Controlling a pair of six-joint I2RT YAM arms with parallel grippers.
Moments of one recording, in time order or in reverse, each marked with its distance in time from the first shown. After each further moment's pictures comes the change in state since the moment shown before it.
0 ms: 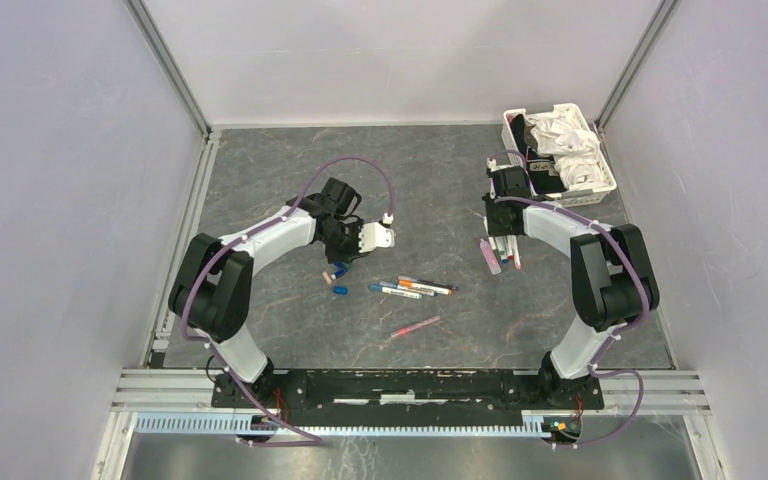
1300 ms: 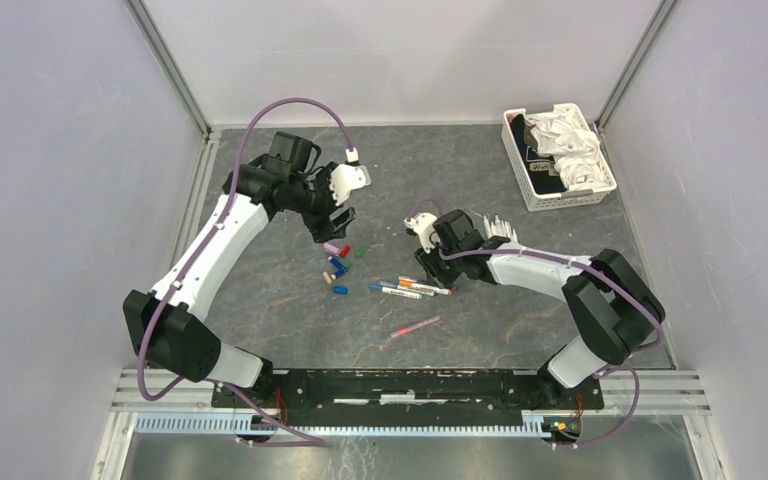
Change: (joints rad) left arm 0.107 -0.253 0.317 -0.317 0.152 -0.264; right arm 0.438 -0.152 -0.204 0.103 -0.247 -0.222
